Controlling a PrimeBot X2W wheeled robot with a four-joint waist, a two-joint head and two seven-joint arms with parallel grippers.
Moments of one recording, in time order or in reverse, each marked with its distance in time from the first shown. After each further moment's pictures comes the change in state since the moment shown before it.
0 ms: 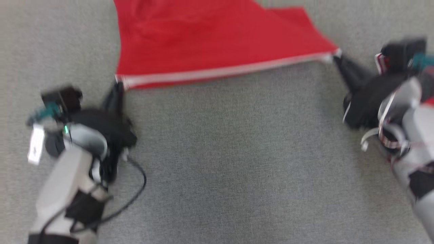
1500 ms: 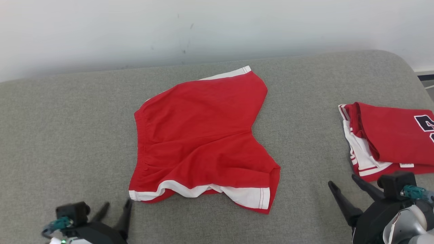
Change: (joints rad) left arm 0.601 0.151 -0.064 -0.321 0.012 0.058 0.095; right arm 0.725 -0.127 -0.041 -0.483 0.001 -0.209 0.073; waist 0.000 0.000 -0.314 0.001
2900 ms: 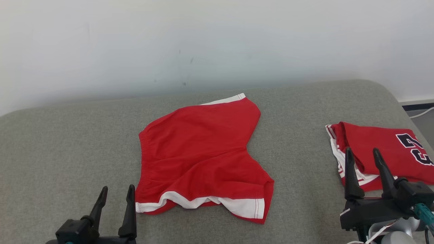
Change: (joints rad) left arm 0.137 -0.096 0.109 -0.253 0.294 0.061 -0.264; right arm -0.037 0.326 -0.211 0.176 -0.230 -0.046 -0.486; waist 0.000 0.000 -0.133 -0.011
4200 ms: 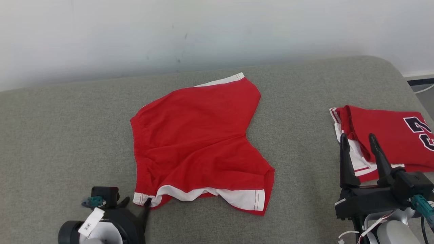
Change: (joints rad) left arm -0.295 -0.009 -0.094 0.497 -0.048 -0.188 0.351; right arm -0.050 0.008 0.018 -0.019 -0.018 0.007 -0.018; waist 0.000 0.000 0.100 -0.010
